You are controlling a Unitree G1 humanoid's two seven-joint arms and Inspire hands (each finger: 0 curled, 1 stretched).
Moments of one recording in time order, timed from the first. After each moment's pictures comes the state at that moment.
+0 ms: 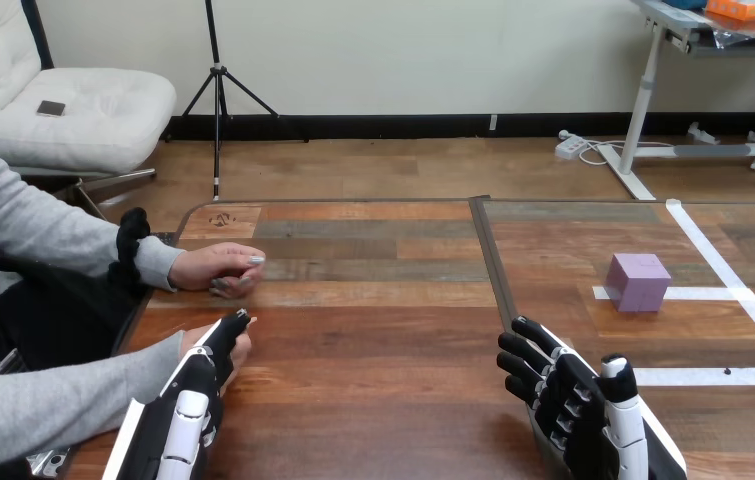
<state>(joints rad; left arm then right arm) 0.33 0.10 0.05 0.28 -0.23 -0.66 -0.37 0.24 -0.13 -0.12 0.26 0.31 -0.33 0.59</state>
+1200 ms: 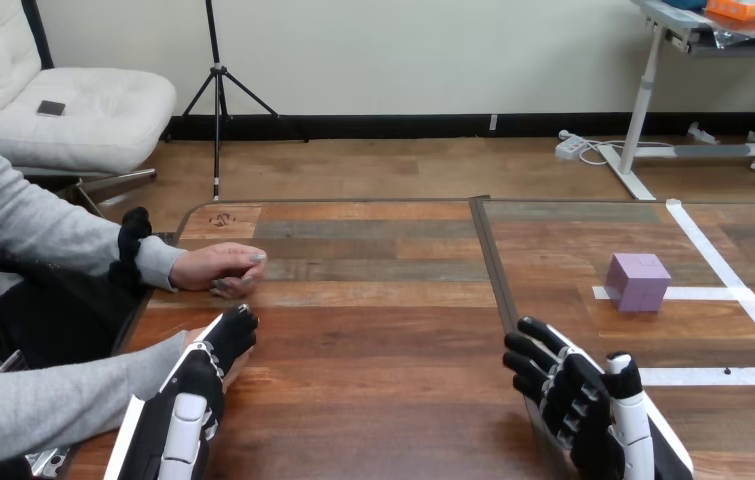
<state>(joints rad) 0.31 0.07 0.05 0.32 -0.24 -0.71 -0.36 0.23 -0.12 -0.13 0.27 0.31 -0.36 0.57</state>
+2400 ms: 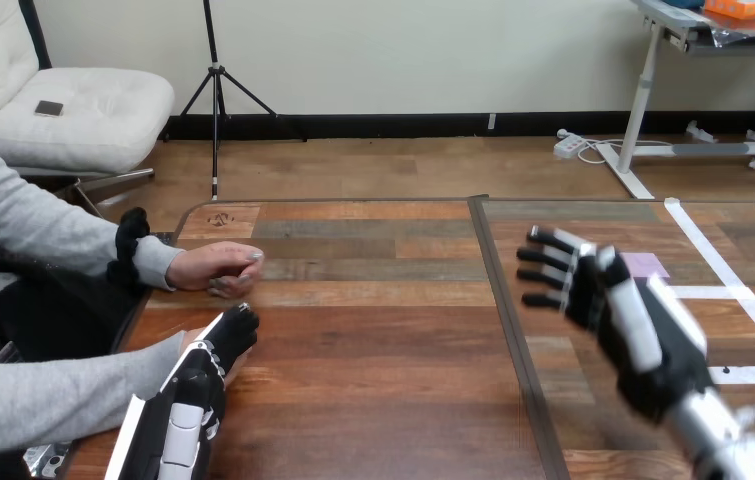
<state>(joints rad) 0.31 0.07 0.05 0.32 -0.25 -0.71 -0.38 -0.16 -0.29 -0.14 0.51 0.19 -0.37 0.46</state>
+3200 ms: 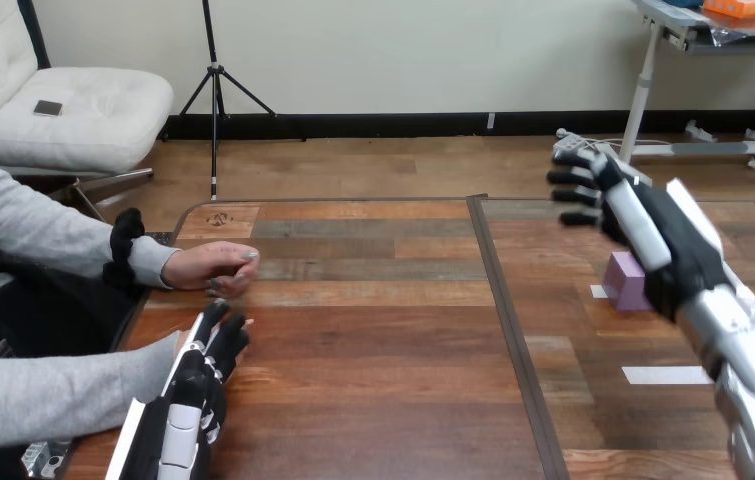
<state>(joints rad) 0.31 0.07 0.05 0.32 -0.27 -0.68 -0.39 -0.50 -0.39 -0.11 0.81 -0.02 -0.37 0.27</state>
